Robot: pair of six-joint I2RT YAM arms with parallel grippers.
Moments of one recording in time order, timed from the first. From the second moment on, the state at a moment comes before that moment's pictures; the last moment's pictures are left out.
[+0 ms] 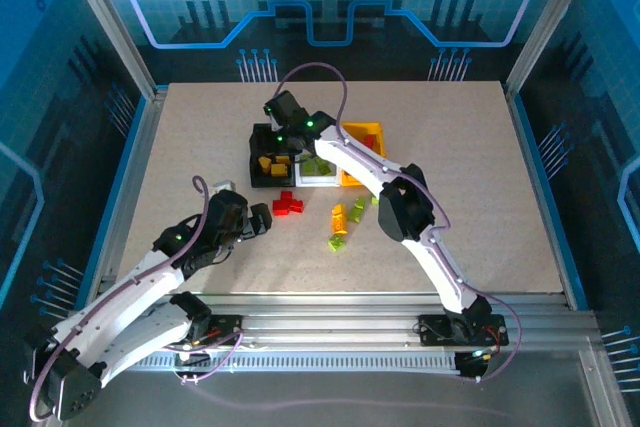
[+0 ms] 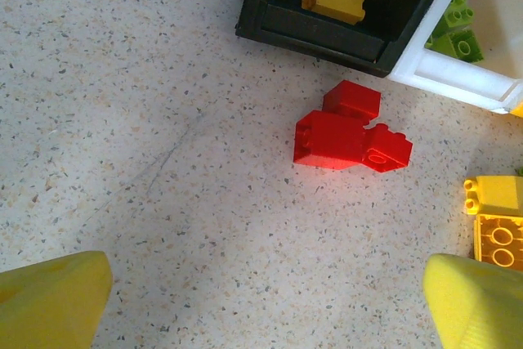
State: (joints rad) left arm -0.56 0.84 0.63 -0.67 -0.29 -0.79; right arm 0.75 2.44 2.34 -0.73 -0.14 0.54
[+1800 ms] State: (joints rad) left arm -0.83 1.88 1.16 -0.42 -0.01 -0.64; right arm 0.46 1.14 0.85 -0.57 0.00 0.69
